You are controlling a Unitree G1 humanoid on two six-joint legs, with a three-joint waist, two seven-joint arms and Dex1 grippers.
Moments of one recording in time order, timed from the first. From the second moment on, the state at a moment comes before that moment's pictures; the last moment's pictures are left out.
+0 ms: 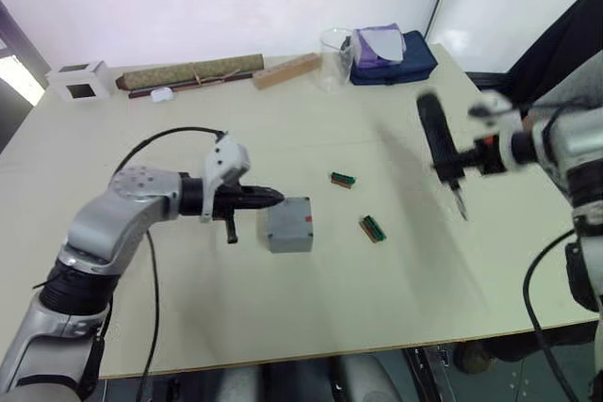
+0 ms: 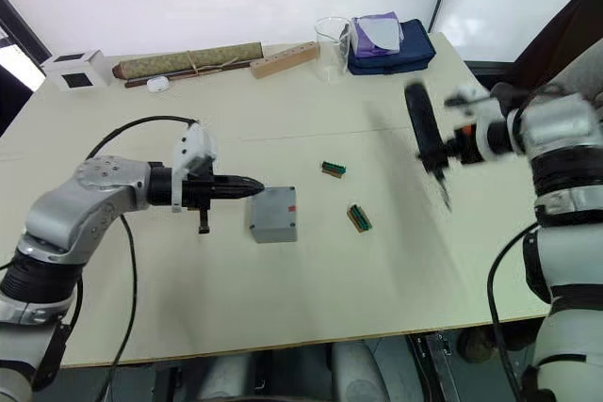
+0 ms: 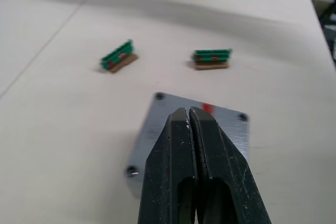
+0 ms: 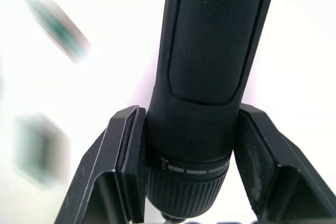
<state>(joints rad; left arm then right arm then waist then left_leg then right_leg) -0.55 0.73 -0.10 -0.23 -0.52 0.71 -1.02 -1.09 -0.84 0.02 0.51 0.29 1.06 1.10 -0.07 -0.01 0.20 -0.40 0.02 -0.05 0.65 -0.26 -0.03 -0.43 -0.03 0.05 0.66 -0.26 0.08</state>
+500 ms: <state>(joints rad) -0.56 0.67 -0.11 -0.15 -0.51 0.71 -1.03 -0.51 -0.28 -0.22 -0.48 0.57 0.86 0.59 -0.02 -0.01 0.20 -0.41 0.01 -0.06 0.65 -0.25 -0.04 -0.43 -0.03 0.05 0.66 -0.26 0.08</state>
